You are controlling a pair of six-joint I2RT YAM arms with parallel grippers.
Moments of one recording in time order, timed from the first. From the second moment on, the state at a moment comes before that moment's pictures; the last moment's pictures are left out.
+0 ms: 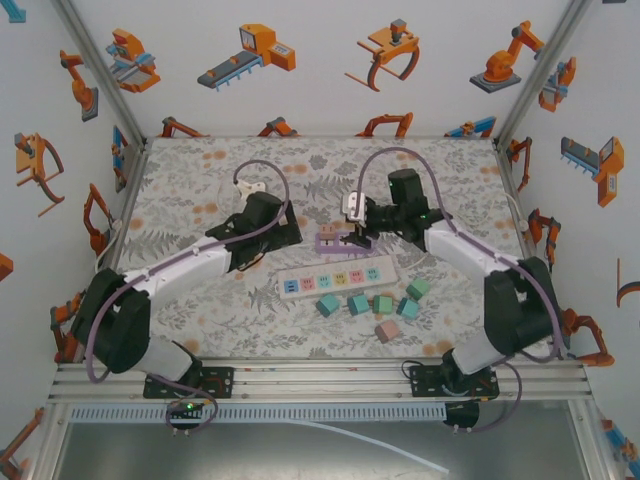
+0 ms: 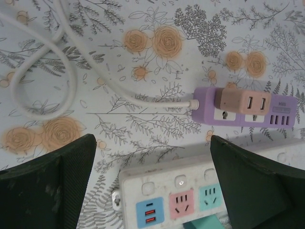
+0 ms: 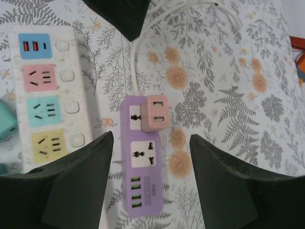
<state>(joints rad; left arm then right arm) -0.69 1.48 0.95 -0.22 -0.30 -0.70 0.42 1.58 1.03 -0.12 -0.83 -0.94</state>
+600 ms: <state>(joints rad) -0.69 1.68 1.05 -0.19 -0.24 -0.68 0.42 1.93 1.26 -0.21 -0.90 -1.01</state>
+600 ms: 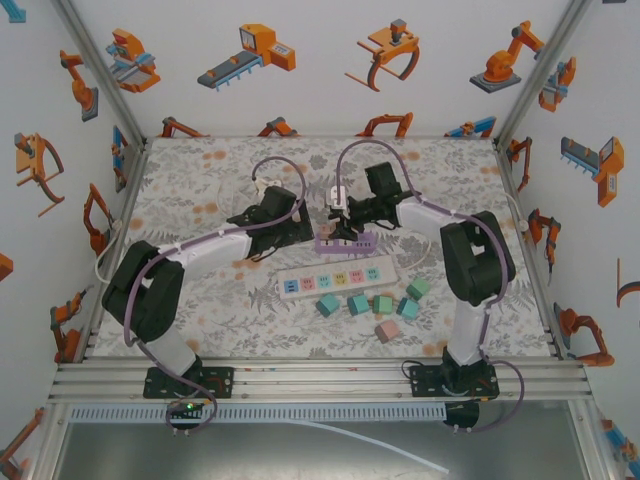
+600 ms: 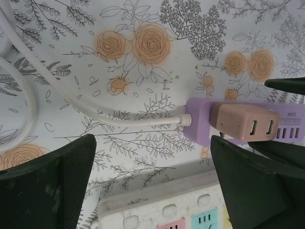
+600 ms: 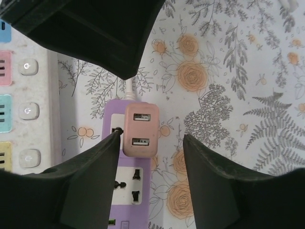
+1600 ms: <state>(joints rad) -0.69 1.82 1.11 -0.18 -0.15 -0.69 0.42 1.97 1.32 -0.27 -0.96 -0.96</state>
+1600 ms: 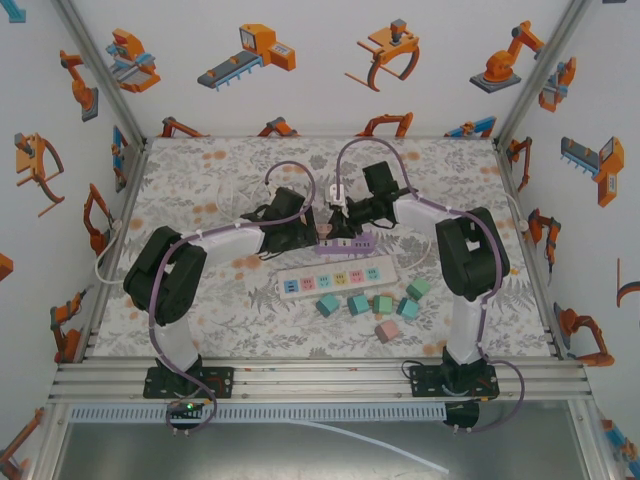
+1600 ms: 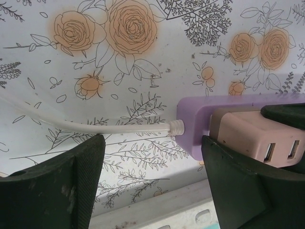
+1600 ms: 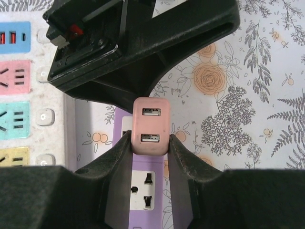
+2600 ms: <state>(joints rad) -0.71 1.71 1.11 -0.21 -0.17 -0.60 0.42 1.73 1.25 -0.11 -0.94 -0.64</state>
